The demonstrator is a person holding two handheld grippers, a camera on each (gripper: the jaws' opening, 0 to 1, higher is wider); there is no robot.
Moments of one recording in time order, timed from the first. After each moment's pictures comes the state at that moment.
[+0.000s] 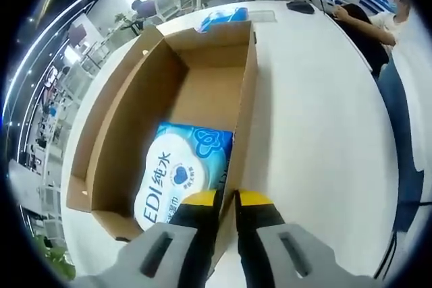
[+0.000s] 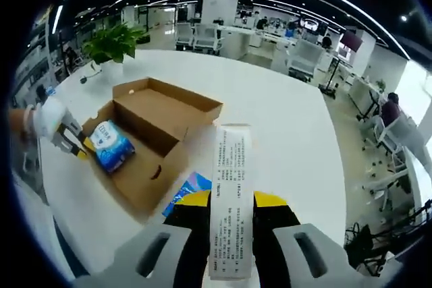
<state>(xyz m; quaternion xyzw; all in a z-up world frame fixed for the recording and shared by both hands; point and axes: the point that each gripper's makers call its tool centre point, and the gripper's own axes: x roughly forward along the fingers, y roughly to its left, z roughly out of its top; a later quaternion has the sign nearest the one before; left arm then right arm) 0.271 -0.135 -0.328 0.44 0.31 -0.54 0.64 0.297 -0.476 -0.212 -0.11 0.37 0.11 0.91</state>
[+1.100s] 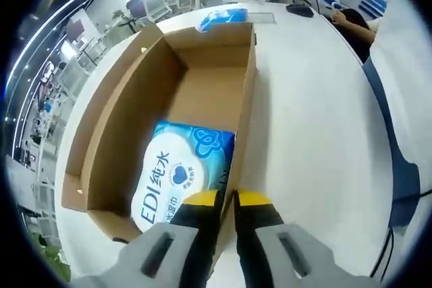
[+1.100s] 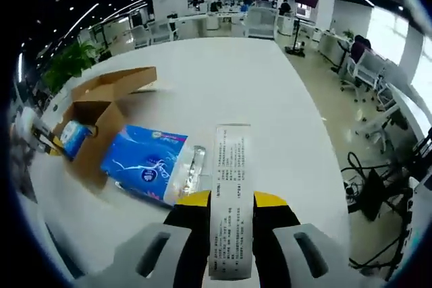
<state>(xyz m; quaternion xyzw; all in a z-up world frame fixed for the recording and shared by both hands) 0.271 -0.136 -0.327 0.42 0.33 -0.55 0.64 0.244 -0.588 -0.298 -0.01 0.43 0.01 0.90</state>
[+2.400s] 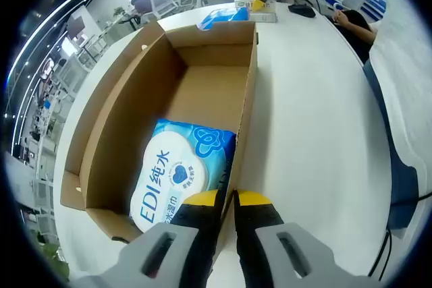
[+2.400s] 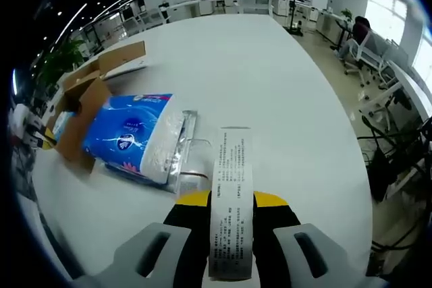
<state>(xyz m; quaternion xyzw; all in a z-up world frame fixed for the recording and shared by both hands) 0.272 -0.136 -0.328 0.42 0.34 -0.55 0.64 0.226 -0.586 -0.346 0.02 0.47 0.01 0.88</state>
